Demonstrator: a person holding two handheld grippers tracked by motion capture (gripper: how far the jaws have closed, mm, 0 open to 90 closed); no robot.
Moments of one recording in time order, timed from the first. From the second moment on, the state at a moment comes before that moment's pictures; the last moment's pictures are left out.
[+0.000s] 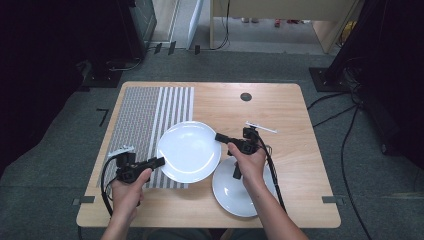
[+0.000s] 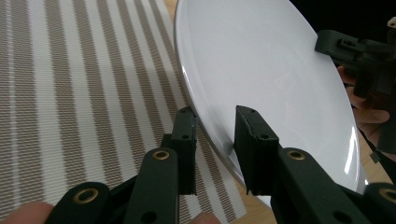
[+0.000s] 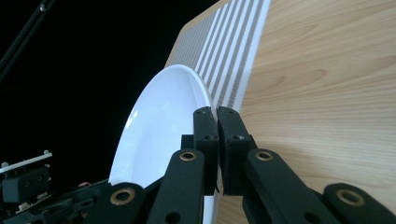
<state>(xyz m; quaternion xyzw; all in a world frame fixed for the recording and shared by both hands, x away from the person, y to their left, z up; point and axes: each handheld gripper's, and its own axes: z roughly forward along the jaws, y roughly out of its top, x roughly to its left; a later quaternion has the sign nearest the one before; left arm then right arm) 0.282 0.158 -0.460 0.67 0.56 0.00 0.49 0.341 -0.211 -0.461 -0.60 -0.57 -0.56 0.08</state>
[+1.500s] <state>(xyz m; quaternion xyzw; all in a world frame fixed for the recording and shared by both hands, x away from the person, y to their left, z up) 0.338 0.264 -0.468 0.62 0.64 0.02 0.46 0.406 -0.095 -0.480 -0.61 -0.56 -0.53 0.14</state>
